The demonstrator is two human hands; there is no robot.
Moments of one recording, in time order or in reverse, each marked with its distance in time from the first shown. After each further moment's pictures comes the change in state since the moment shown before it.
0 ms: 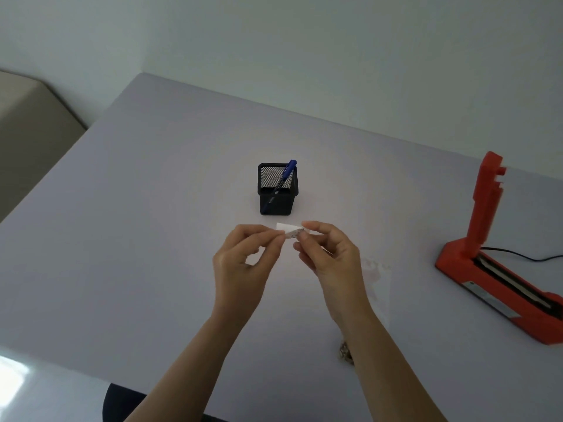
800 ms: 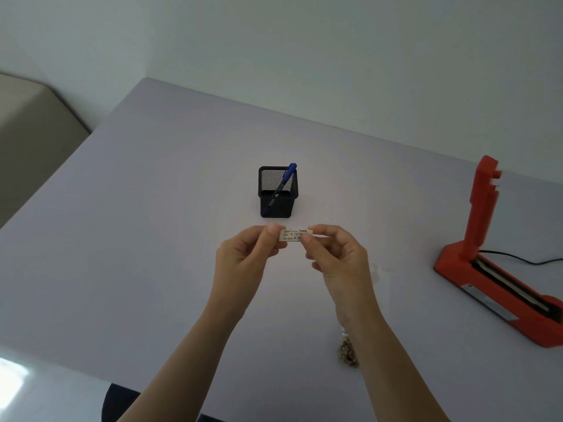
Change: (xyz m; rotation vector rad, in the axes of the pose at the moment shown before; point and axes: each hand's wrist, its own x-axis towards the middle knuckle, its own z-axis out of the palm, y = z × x) left_hand 0.012 0.025 -0.009 -0.375 -0.185 -0.468; right_hand -0.008 -0.016 -0.004 -0.106 0.022 -0.017
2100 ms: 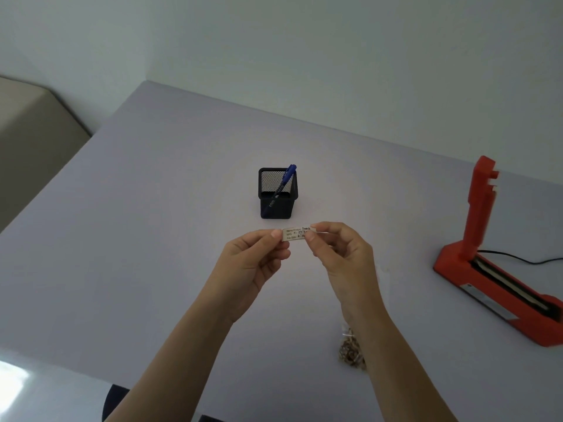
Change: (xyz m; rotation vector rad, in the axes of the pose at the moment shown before) left_hand 0.005 0.007 -0.002 -0.463 -0.105 -0.434; right_hand 0.001 -0.004 -0.007 -0.020 0.009 -0.043
